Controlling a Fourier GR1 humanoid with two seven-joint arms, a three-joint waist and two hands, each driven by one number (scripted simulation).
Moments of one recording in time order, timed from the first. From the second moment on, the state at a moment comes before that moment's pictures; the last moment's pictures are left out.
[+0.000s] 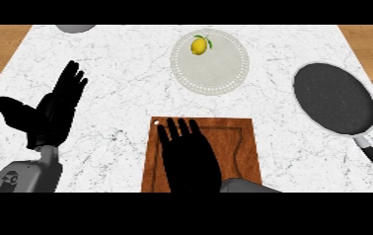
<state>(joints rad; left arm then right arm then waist) -0.16 0.32 -0.06 -1.56 0.26 0.21 0.18 -0.63 -0.11 0.91 -1.74 0.47 0.45 1.17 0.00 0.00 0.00</state>
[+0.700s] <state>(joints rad) -0.16 0.30 -0.04 -1.56 0.25 0.19 0.19 -0.56 -0.03 0.86 -1.60 0.59 0.50 1.09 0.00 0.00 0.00</state>
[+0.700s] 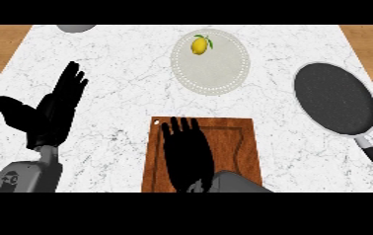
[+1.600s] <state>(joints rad) -0.17 0.26 0.00 -1.56 0.20 0.15 0.20 -0.56 -0.01 0.89 -1.39 0.65 0.37 0.94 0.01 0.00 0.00</state>
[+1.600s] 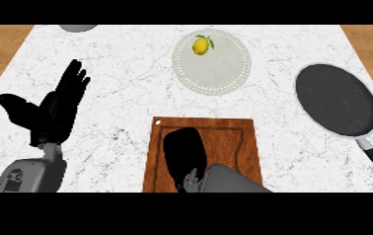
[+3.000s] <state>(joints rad) -0.13 0.23 0.04 -1.59 0.16 0.13 0.21 -0.31 -0.61 0.73 -2.11 0.94 0.15 0.78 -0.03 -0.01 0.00</state>
